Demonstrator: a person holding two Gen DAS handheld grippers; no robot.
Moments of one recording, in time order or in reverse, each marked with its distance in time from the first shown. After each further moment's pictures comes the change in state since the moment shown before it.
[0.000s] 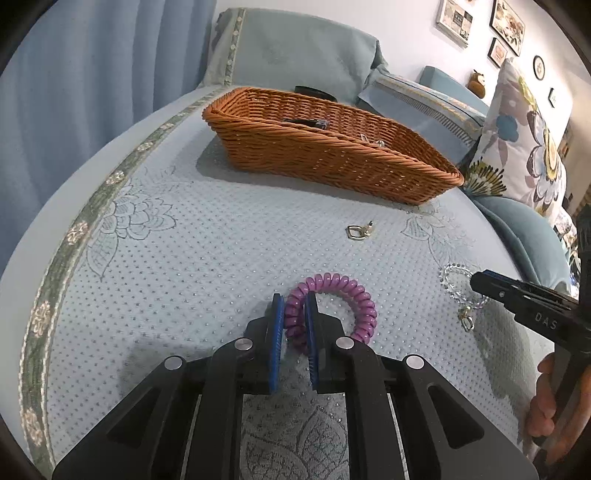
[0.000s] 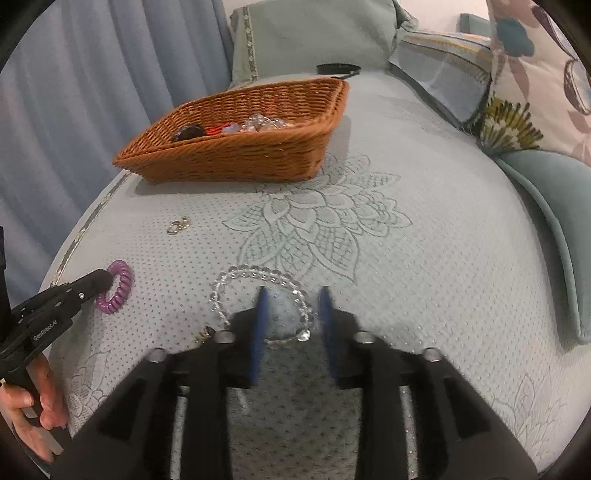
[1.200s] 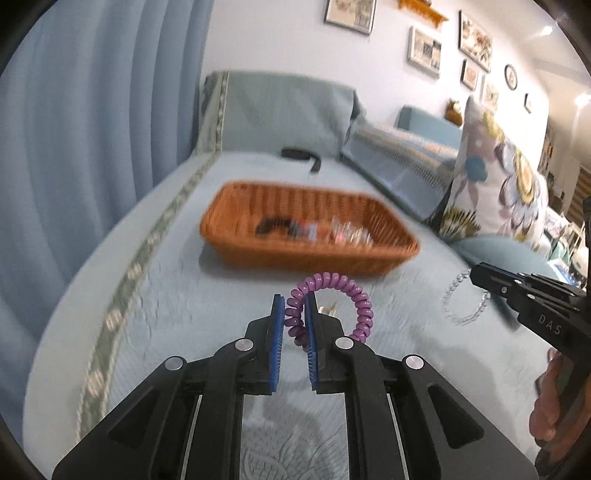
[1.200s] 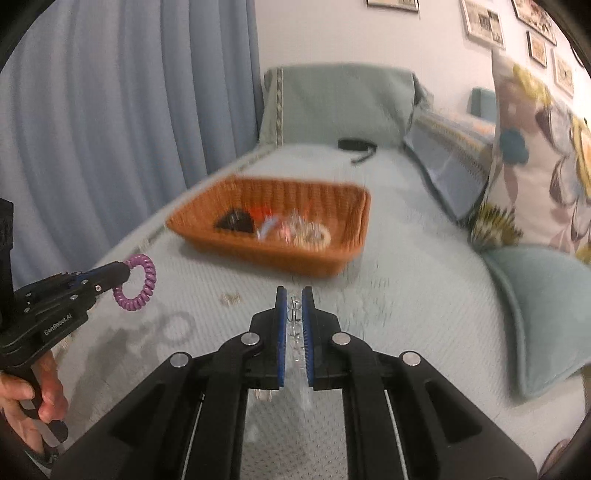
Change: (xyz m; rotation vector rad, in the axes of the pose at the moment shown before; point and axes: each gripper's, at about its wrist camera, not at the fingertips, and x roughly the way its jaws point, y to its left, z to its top) left arm -0.079 -0.035 0.044 0.087 -0.228 0.003; right arm -0.091 0.036 0.037 -0.126 -0.263 0.009
